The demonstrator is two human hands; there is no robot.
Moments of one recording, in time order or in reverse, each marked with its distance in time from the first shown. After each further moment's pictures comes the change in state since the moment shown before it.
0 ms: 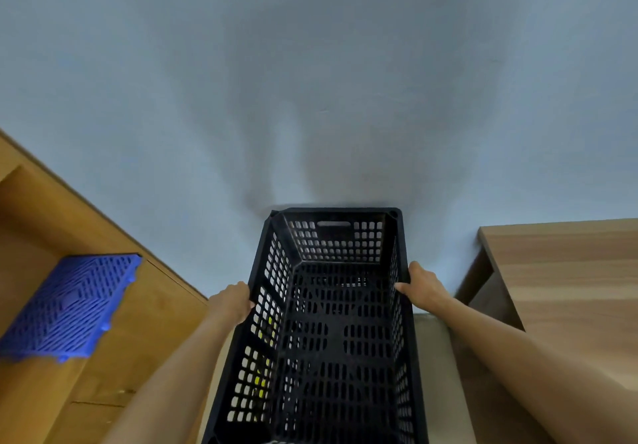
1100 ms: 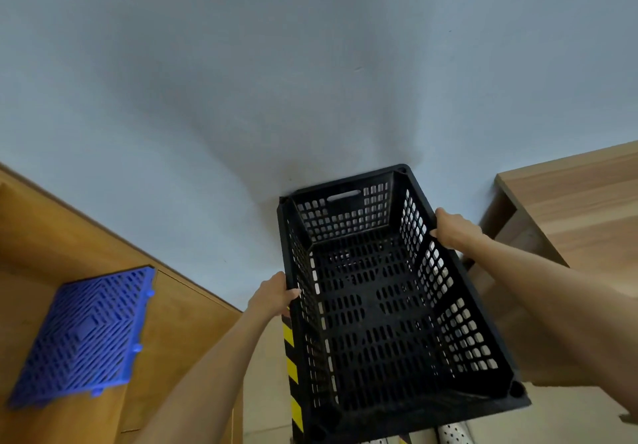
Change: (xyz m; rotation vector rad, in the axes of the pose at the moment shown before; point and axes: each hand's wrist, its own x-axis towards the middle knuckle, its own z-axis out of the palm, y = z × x) left_hand 0.033 -0.063 0.005 -0.427 -0.232 0.228; right_hand 0.010 -0.065 0.026 -0.271 0.134 0.206
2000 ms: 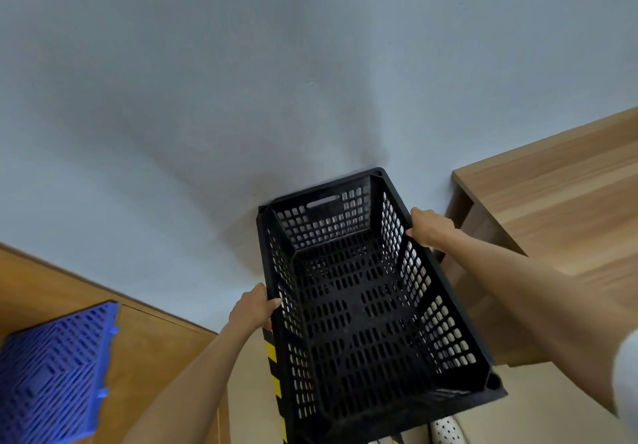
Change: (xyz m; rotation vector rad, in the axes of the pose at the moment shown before) left_hand 0.014 0.014 0.004 0.164 0.020 0.071; right_hand -0.003 0.022 -0.006 -0.031 0.054 0.004
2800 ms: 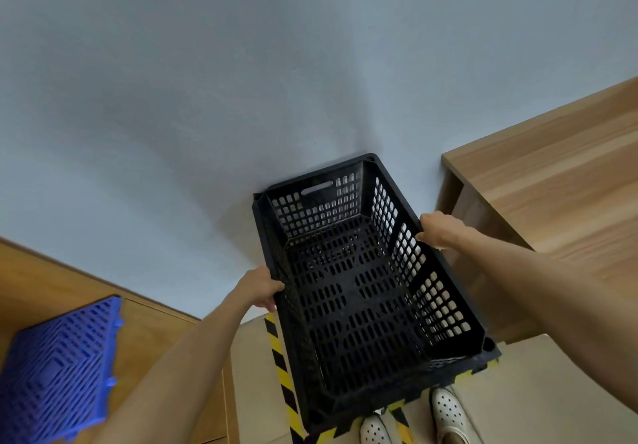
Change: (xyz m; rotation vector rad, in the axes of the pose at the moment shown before) left_hand -0.018 0.025 -0.012 0.006 -0.150 0.000; right_hand -0.048 0.036 0.015 -0.080 -0.113 -0.021
